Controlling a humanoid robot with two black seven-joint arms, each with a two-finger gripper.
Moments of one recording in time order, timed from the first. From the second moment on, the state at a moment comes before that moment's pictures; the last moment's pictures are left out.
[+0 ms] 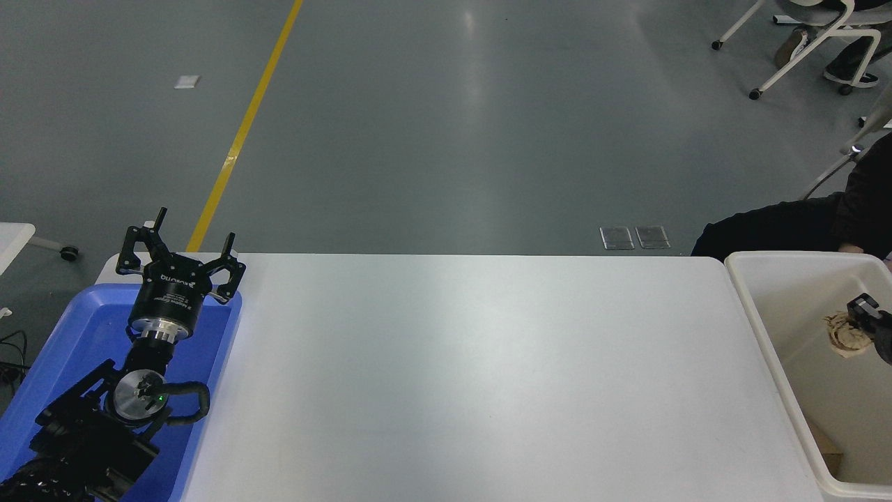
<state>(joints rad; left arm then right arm) -0.53 0.25 -0.97 -0.46 -0.11 -0.69 -0.40 0.81 -0.58 -0.43 0.24 -0.20 0.16 -0.02</state>
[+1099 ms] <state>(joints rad) -0.53 0.25 -0.97 -0.46 -0.11 -0.69 -0.40 1.15 -0.70 -0.60 0.59 -0.33 0.30 -0.03</state>
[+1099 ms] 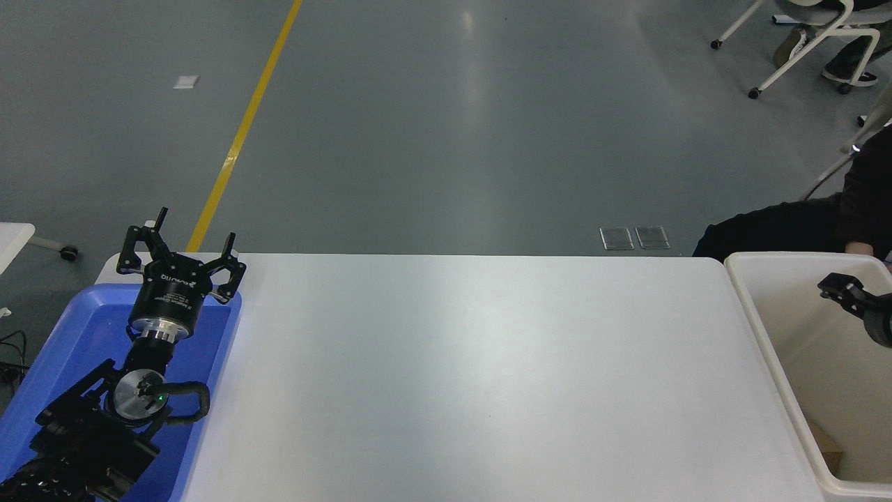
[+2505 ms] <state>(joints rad) -0.53 0.25 -0.97 -0.46 -0.11 -0.69 -0.40 2.33 -0.01 -1.15 1.36 0.19 0.78 -0.05</state>
